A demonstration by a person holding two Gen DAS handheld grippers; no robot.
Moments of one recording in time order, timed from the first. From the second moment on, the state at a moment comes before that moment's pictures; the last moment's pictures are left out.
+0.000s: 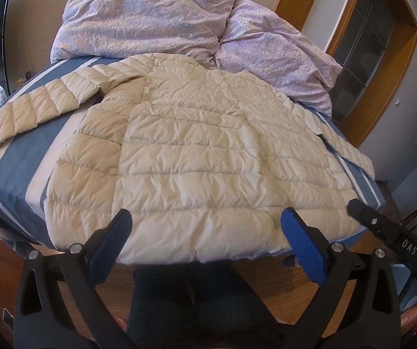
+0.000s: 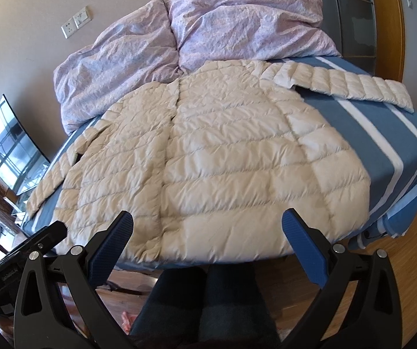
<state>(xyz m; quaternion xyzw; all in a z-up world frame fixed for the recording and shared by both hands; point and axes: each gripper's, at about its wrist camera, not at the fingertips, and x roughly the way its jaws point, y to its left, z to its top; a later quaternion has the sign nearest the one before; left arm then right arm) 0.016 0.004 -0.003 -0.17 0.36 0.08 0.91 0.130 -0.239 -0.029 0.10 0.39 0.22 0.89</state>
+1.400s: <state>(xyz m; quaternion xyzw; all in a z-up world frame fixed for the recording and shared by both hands) 0.189 0.103 -0.038 -0.06 0.46 0.22 0.86 0.457 -0.554 -0.116 0.26 0.48 -0.17 0.82</state>
